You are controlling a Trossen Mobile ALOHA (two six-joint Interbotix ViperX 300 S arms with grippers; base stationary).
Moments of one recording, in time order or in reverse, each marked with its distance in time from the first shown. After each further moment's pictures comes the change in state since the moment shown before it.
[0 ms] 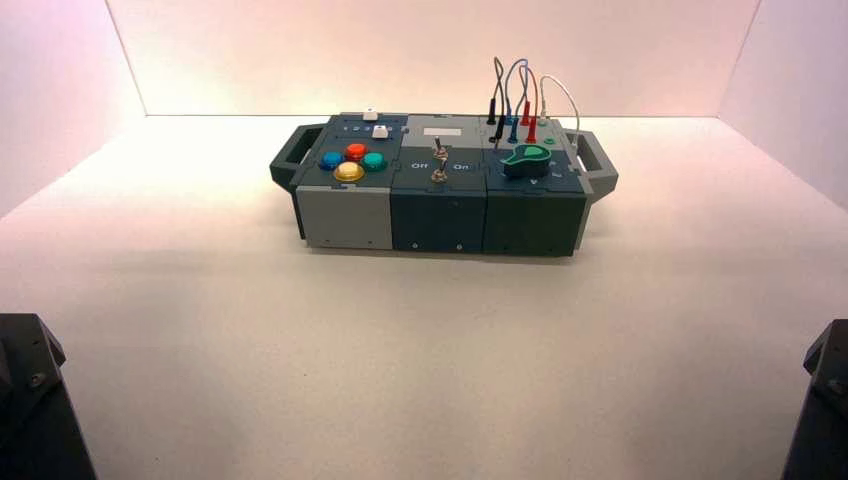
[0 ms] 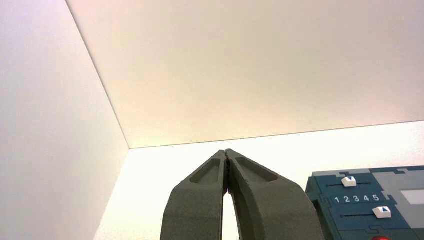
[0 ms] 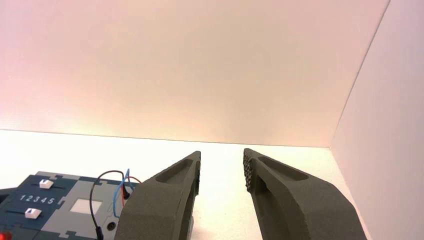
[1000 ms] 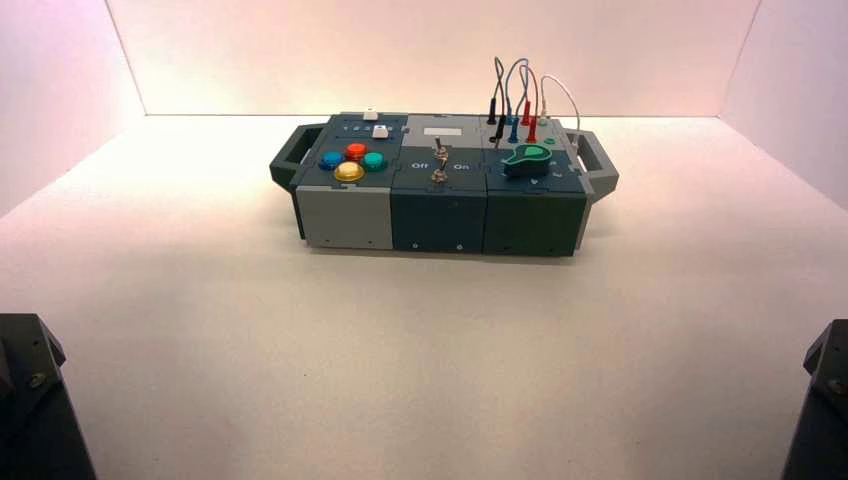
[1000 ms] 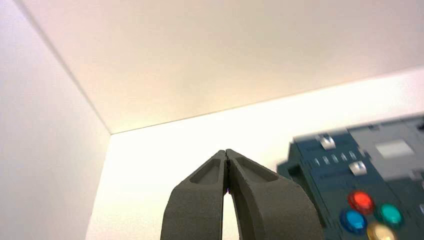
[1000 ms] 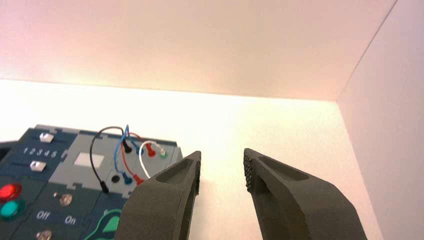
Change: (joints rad) left arm -0.044 -0.012 -0.072 0.034 0.268 0.077; right arm 0.002 0.040 -0.101 0.000 0.314 -0.002
